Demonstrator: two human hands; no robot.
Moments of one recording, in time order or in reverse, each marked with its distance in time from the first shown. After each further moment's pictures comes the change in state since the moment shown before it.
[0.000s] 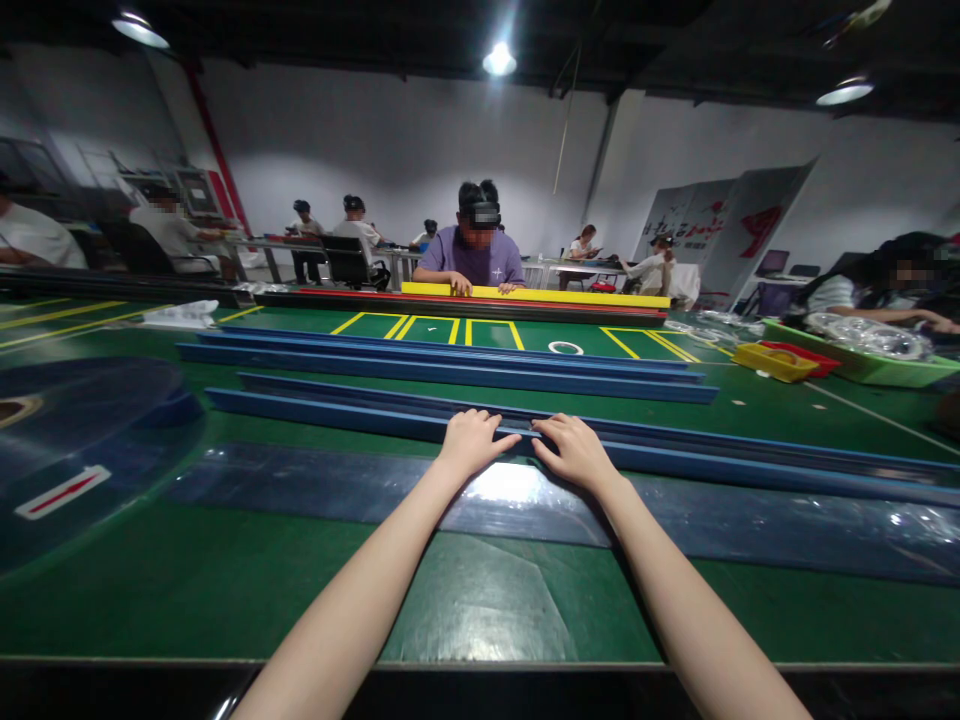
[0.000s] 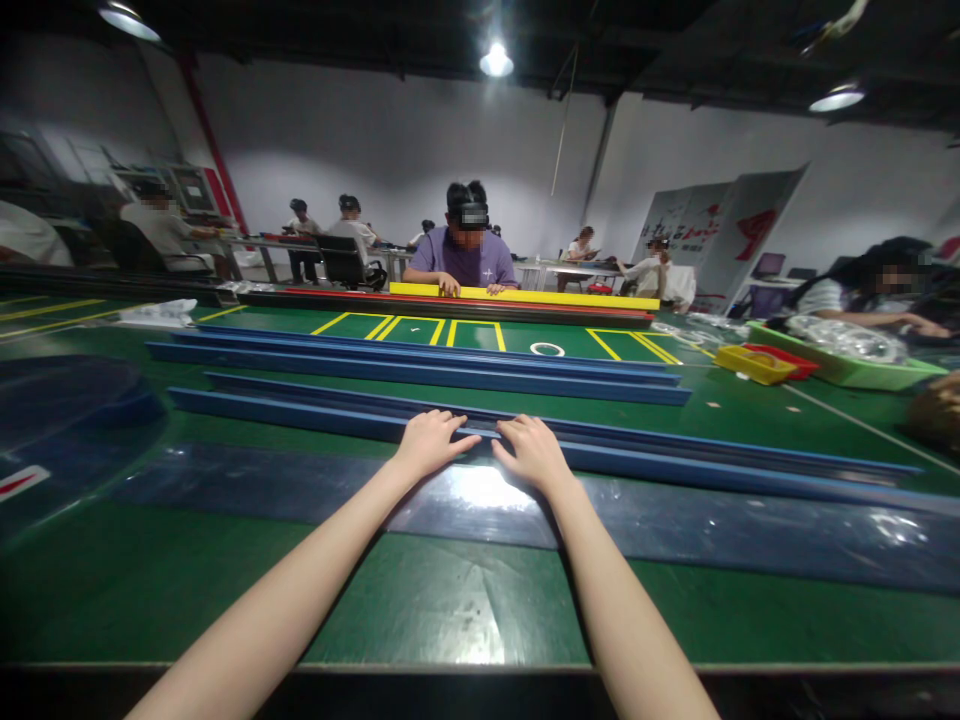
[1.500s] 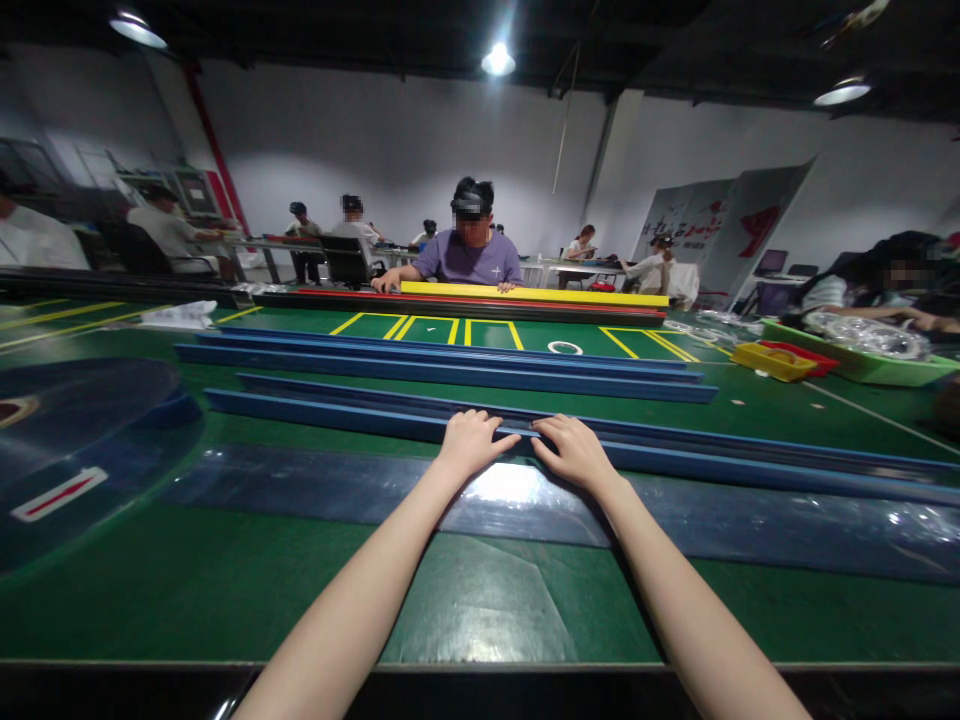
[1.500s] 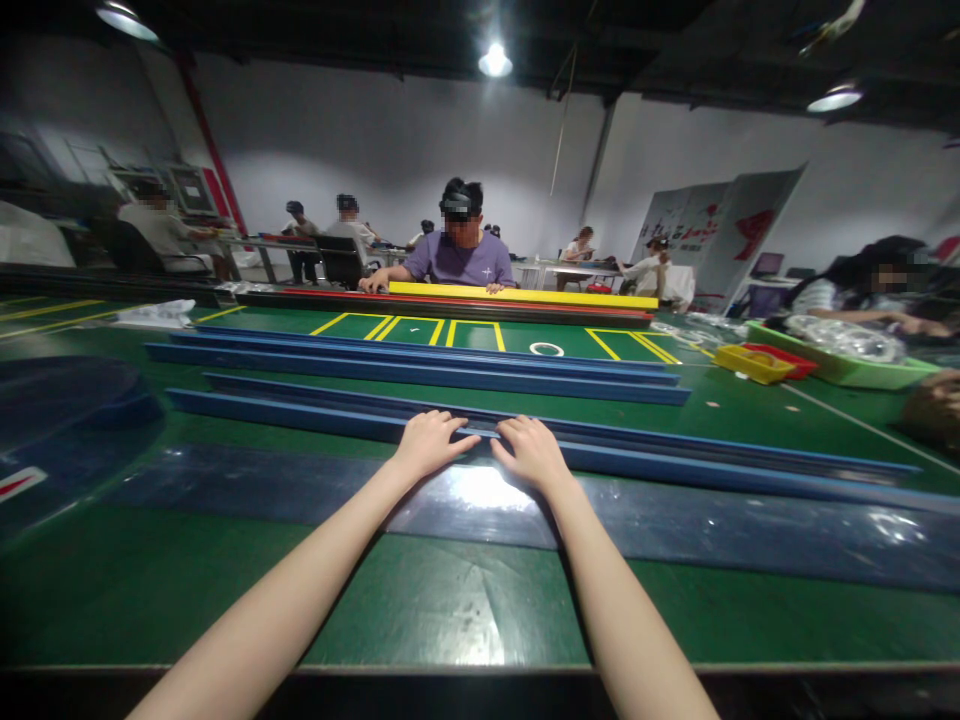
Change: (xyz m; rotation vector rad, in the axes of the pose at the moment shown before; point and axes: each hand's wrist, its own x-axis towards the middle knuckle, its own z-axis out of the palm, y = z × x) left_hand 0.000 0.000 0.001 -0.006 -0.012 -0.001; right_hand 0.000 0.000 0.001 -0.003 0.009 -0.004
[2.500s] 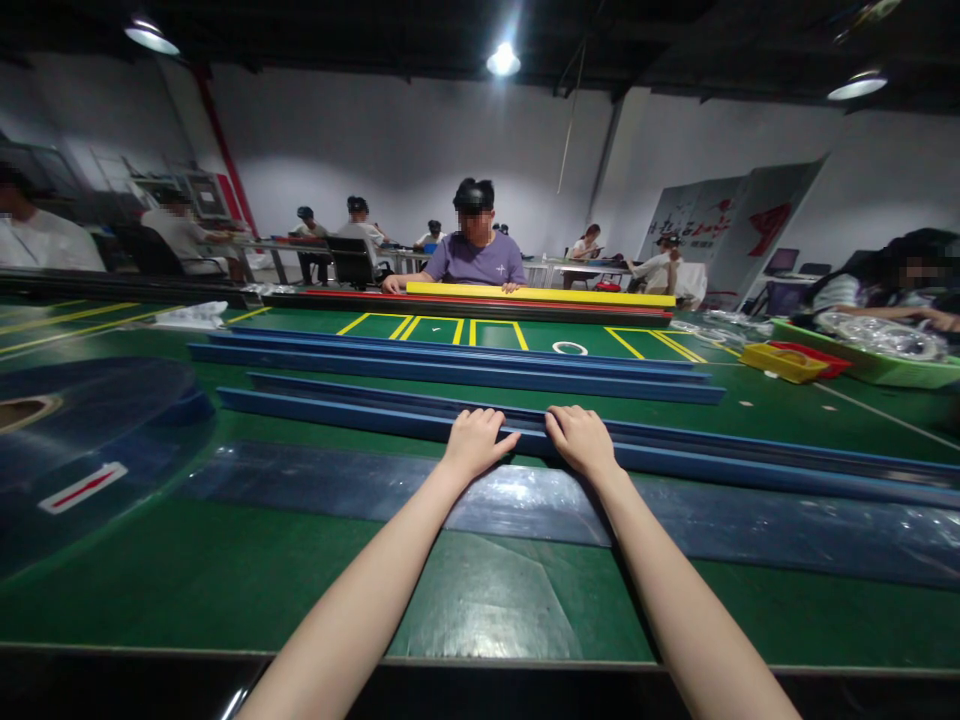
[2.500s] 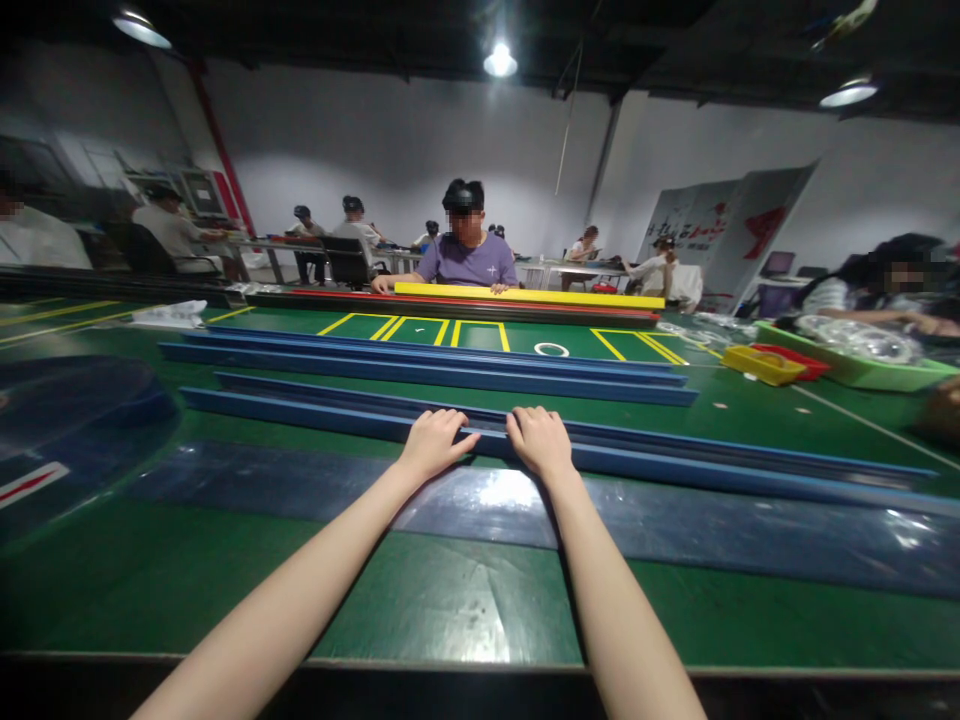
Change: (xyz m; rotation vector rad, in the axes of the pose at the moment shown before) left_hand -0.005 -0.002 0.000 -0.059 0.093 0.039; right_hand 0.014 0.004 0.000 -0.158 -0.019 0.244
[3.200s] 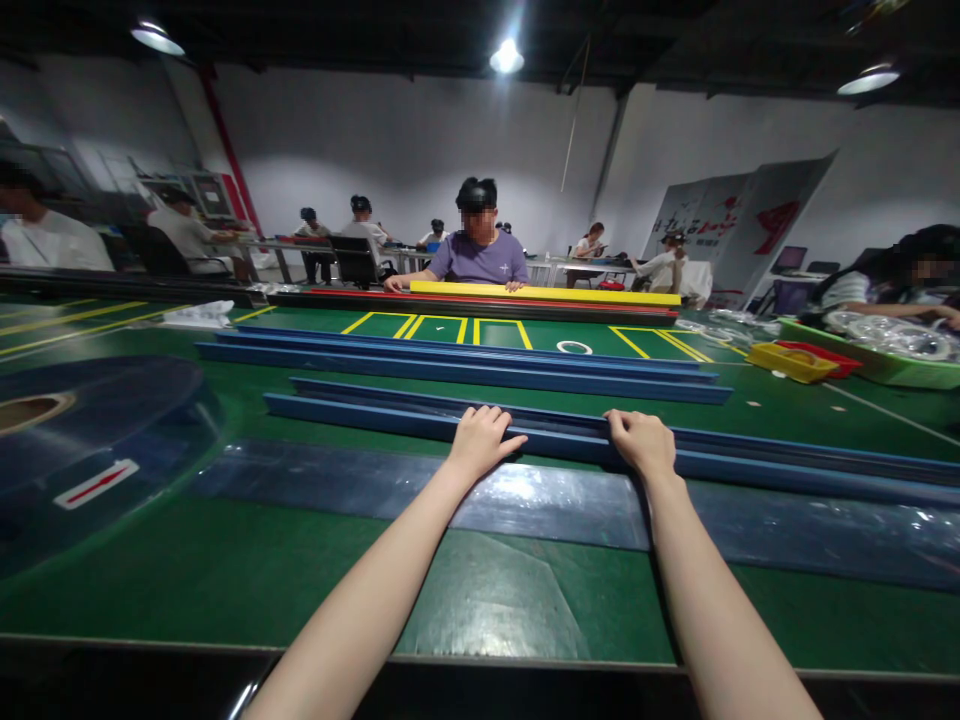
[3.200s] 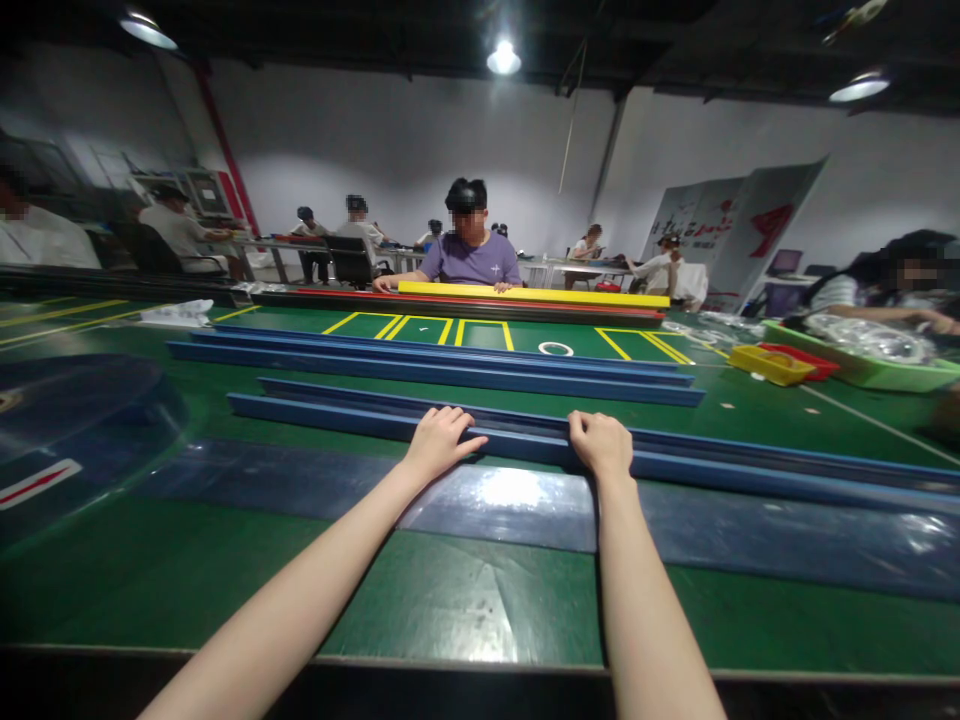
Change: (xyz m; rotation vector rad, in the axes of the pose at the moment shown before) left_hand -0.001 -0.003 0.000 0.018 0.021 0.063; right_hand -0.017 0.062 -0.002 -0.012 0.000 0.445
